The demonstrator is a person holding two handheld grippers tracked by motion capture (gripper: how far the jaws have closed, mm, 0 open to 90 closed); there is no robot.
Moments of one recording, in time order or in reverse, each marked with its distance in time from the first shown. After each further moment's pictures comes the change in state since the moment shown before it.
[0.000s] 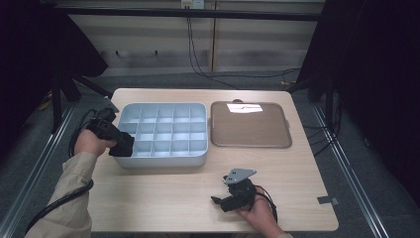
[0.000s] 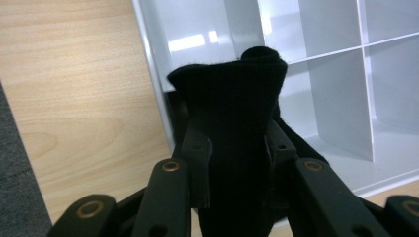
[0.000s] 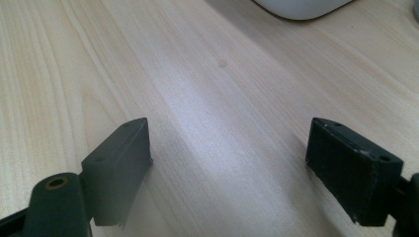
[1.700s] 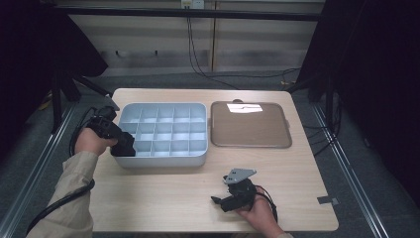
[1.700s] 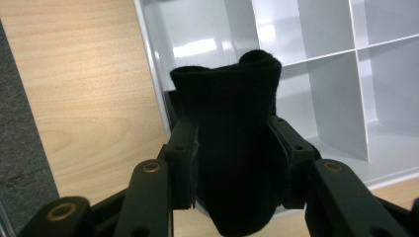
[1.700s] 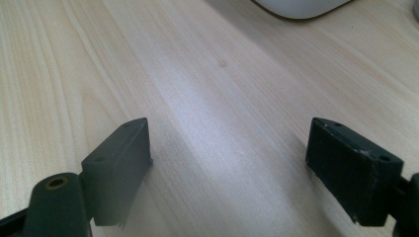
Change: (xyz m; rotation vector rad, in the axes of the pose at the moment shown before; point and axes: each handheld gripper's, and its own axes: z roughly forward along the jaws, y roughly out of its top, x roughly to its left) left arm -0.008 0.001 -0.012 -0.013 0.051 0.007; right arm 0.000 0.000 0.000 0.000 0.001 0.001
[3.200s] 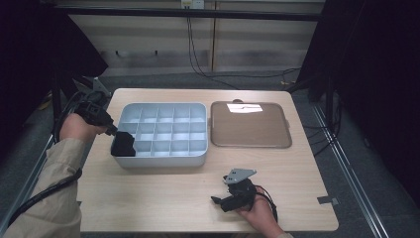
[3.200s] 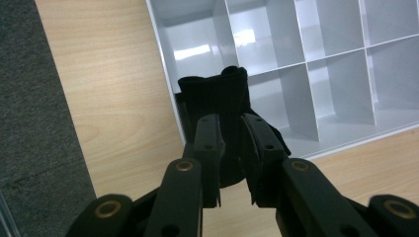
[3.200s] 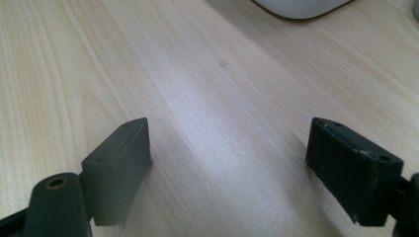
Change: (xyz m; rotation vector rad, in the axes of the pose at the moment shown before) left arm 0.001 0.009 -0.055 -0.016 -0.030 0.012; right arm 0.000 0.000 0.000 0.003 0.001 0.000
